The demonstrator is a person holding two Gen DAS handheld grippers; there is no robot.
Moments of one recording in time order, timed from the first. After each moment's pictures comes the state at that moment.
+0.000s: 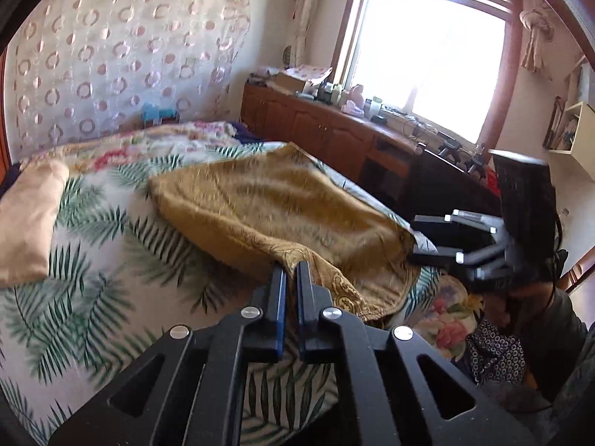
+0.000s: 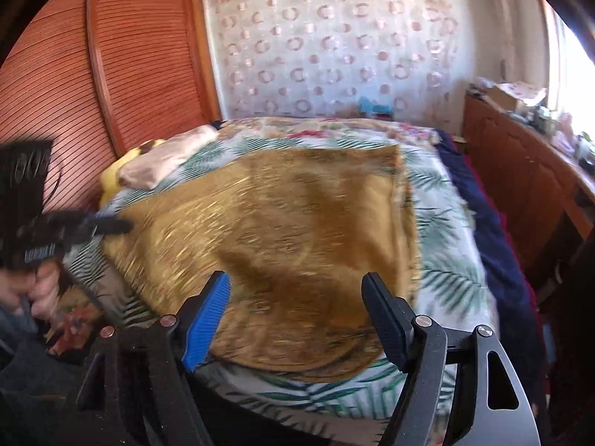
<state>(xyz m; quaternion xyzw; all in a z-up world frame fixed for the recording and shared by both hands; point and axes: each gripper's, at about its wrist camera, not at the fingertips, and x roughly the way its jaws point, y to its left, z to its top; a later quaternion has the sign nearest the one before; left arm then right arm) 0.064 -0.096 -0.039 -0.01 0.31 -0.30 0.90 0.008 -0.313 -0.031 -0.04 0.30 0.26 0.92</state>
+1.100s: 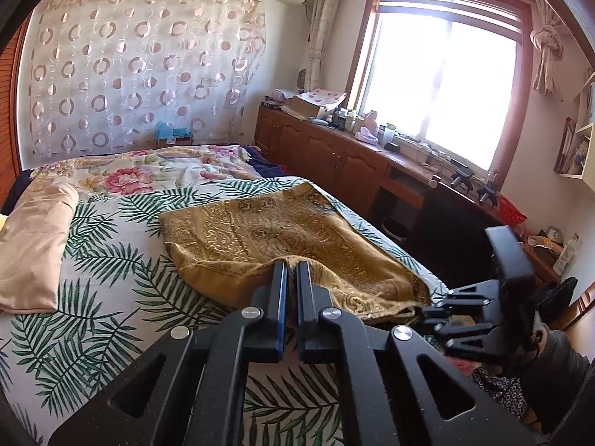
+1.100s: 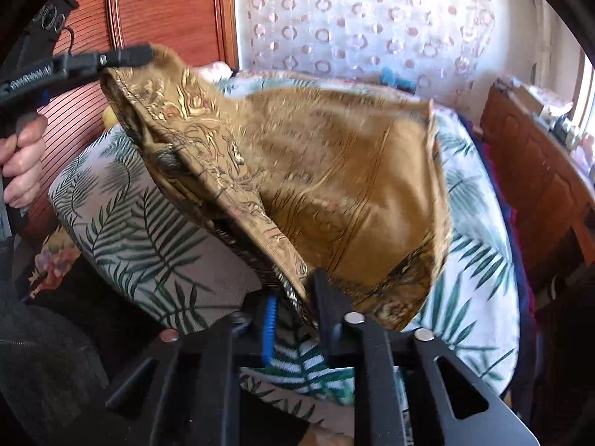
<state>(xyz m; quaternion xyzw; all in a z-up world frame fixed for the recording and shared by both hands) 0.093 -0.093 -0.026 -0.04 0.28 -0.27 0.92 0.049 -0.286 -0.079 -0.12 0.34 0.27 0.89</state>
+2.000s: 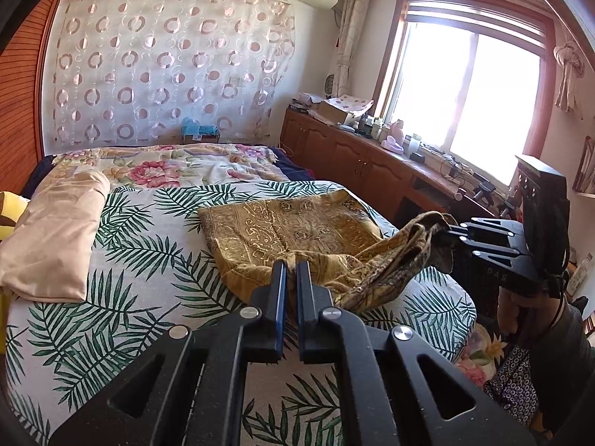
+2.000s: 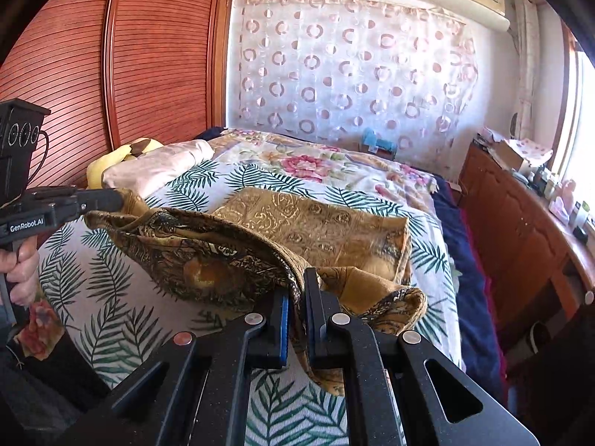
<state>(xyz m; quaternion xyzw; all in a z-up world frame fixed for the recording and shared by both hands) 0.107 -0.058 -0.036 -0.06 0.29 -0.23 0.93 0.078 -0.238 -0.012 -0.12 0.24 0.24 0.93</state>
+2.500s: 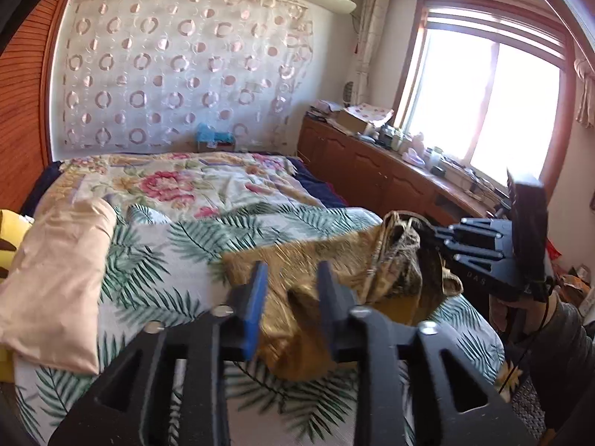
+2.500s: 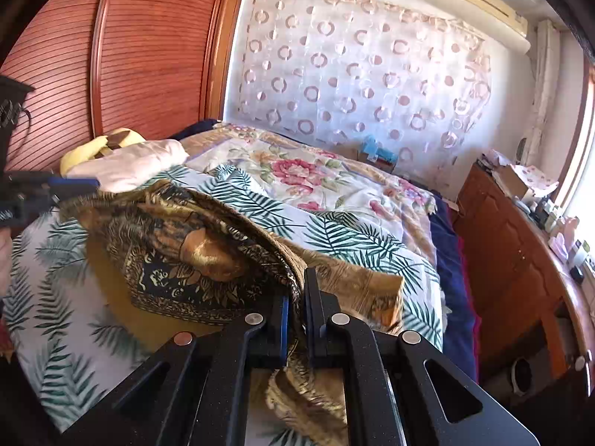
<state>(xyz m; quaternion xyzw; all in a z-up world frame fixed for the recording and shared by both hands) 0.190 -0.044 -0.022 -0.07 0.28 -0.20 0.94 0.183 -0.204 -0.011 -0.17 0.24 0.24 0.93</state>
